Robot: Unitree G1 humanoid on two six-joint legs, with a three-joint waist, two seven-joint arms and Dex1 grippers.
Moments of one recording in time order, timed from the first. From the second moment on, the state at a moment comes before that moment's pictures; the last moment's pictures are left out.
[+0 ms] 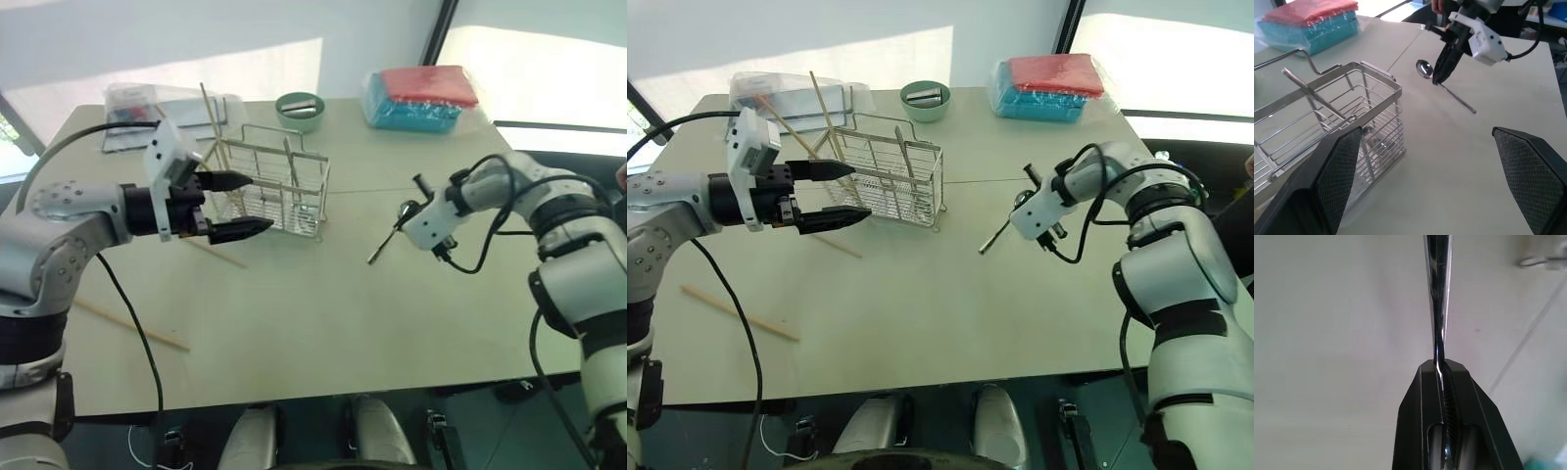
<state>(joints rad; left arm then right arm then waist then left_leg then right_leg) -0.59 0.86 0.11 -0.29 -0.71 0.84 -0.93 -1.23 -0.74 0.49 1.26 -0.48 -1.12 1.02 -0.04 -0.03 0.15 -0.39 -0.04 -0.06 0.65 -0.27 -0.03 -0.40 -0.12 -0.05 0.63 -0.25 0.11</state>
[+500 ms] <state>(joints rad) -0.62 0.86 0.15 -0.19 -0.69 0.79 -0.91 -0.98 -0.57 -0.05 0.11 0.48 0.37 0.76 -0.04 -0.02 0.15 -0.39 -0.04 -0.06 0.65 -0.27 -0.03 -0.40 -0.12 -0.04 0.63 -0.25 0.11</state>
